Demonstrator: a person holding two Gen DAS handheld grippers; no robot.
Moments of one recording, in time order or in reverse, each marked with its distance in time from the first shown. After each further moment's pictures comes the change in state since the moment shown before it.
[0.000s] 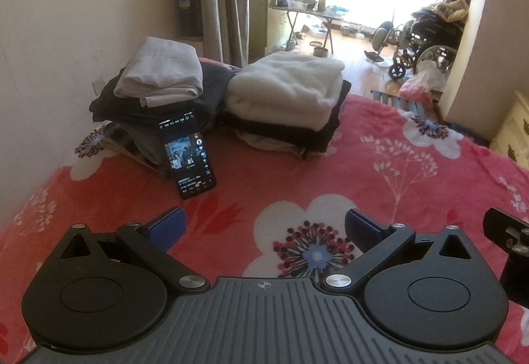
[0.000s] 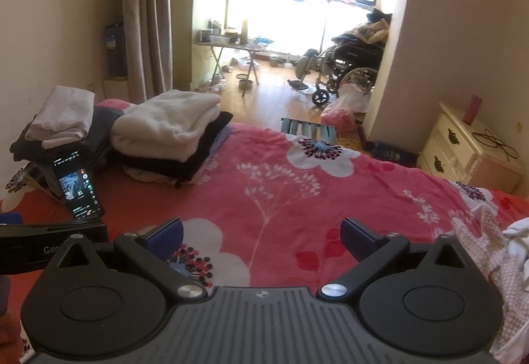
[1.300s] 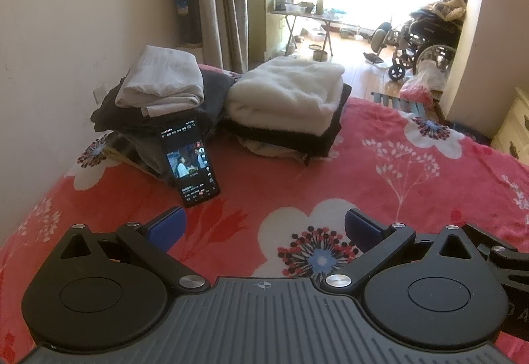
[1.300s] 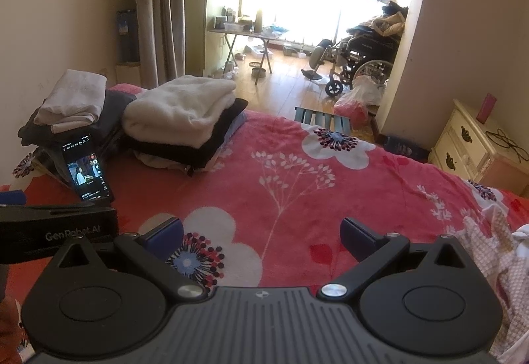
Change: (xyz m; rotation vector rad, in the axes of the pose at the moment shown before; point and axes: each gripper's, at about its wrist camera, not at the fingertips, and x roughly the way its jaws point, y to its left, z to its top) left arm -0.001 0.002 0.006 0.026 -0.017 0.004; right arm 0.010 0.014 0.000 -0.029 0.043 0.028
